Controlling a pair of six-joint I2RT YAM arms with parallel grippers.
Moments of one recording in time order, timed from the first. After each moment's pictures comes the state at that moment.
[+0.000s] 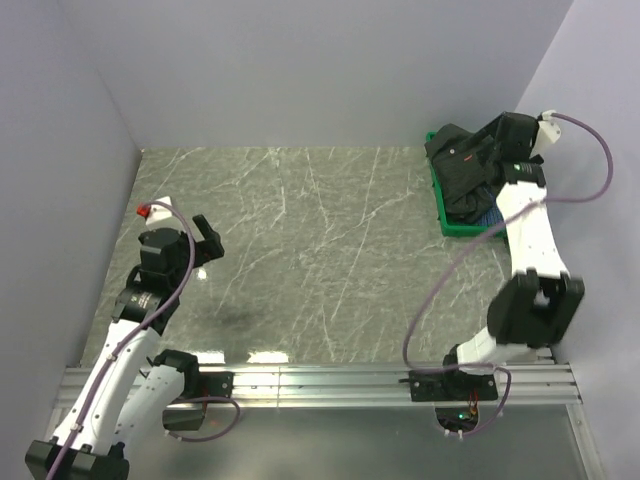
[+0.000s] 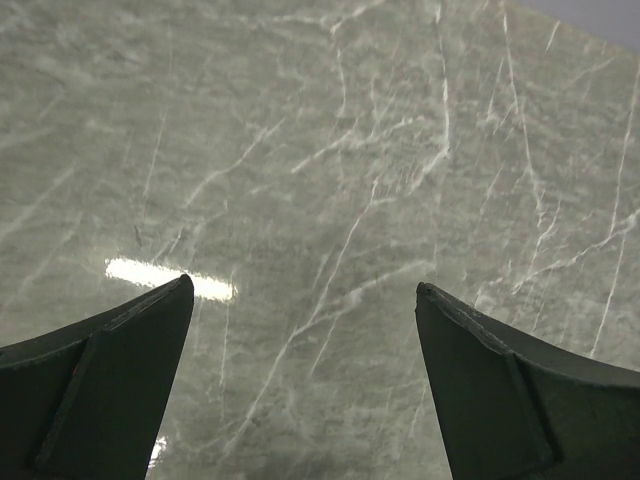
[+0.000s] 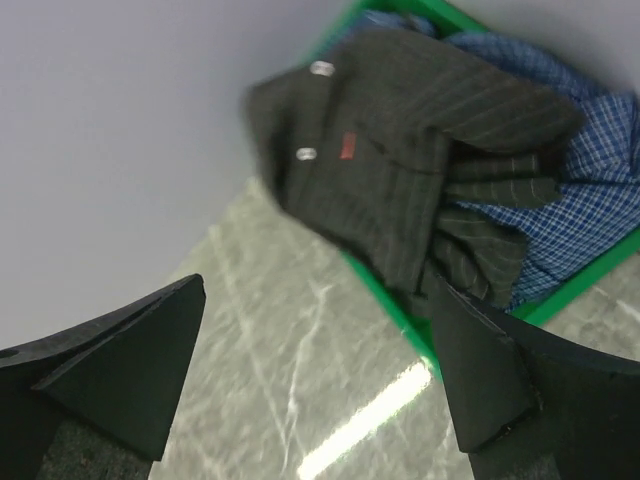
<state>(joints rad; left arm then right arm) -0.21 0.70 0.72 -0.40 -0.26 -0.42 -0.12 1.47 1.47 -0.42 0.30 0.68</state>
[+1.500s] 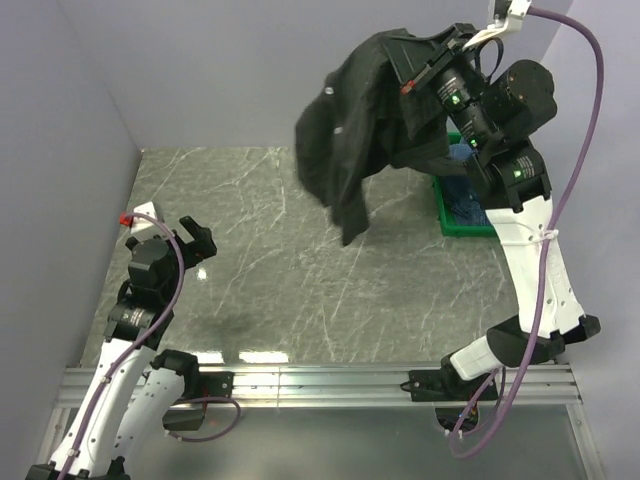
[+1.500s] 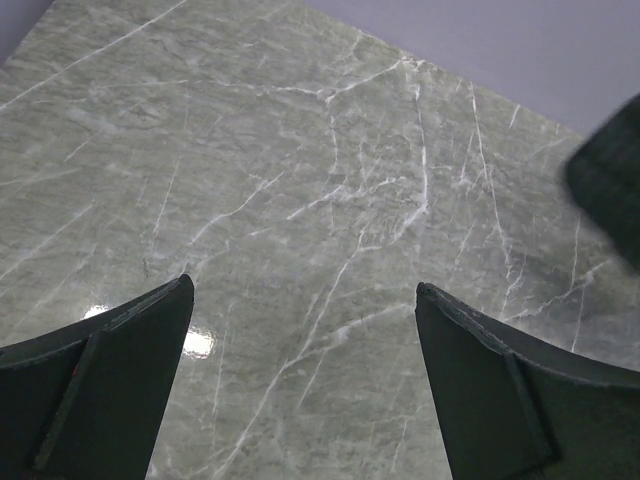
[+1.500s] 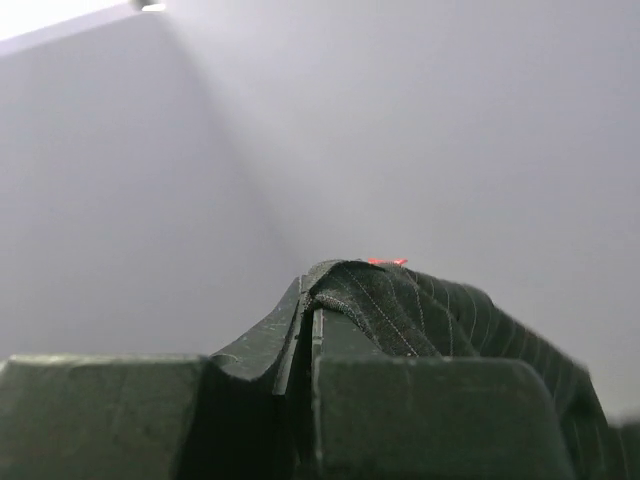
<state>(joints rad) -0.21 0.58 0.68 -0.36 -0.31 -0.44 0.42 1.49 2.13 -0.25 -0.13 0.47</state>
